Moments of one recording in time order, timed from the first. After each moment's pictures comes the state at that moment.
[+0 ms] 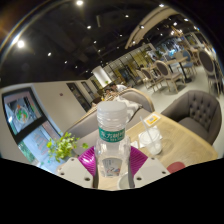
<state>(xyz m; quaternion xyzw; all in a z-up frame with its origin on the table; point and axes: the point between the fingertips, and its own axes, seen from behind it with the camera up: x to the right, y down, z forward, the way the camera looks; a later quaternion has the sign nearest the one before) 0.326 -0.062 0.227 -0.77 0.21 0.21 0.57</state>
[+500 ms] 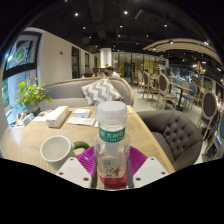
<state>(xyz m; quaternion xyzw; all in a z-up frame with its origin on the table) 0.436 -0.065 0.060 -0.85 0.05 -0.02 0.52</state>
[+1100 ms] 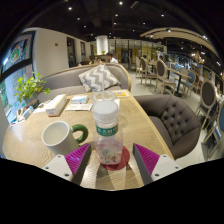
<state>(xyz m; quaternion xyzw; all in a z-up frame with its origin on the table) 0.437 -0.110 0.034 -0.89 0.07 -0.01 0.46</state>
